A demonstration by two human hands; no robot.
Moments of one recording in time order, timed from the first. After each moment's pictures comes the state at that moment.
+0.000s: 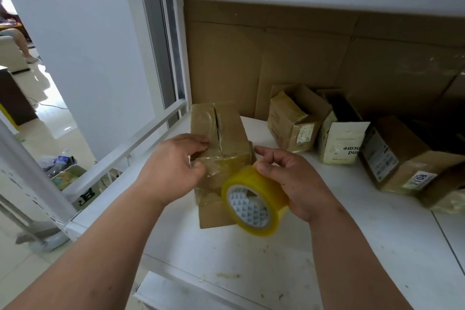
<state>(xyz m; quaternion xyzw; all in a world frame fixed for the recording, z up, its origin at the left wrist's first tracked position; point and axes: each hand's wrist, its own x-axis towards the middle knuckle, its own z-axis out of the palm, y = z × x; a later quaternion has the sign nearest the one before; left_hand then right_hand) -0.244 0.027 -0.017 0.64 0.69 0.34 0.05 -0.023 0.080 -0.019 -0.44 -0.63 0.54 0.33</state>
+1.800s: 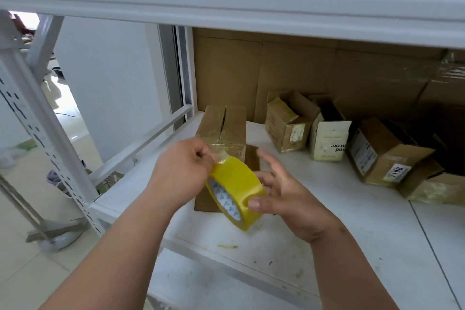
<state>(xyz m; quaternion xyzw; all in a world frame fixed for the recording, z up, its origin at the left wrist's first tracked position) -0.188 -0.044 0.021 0.52 0.74 0.41 0.14 0.009 0.015 -0.024 -0.28 -0.65 0.65 0.27</state>
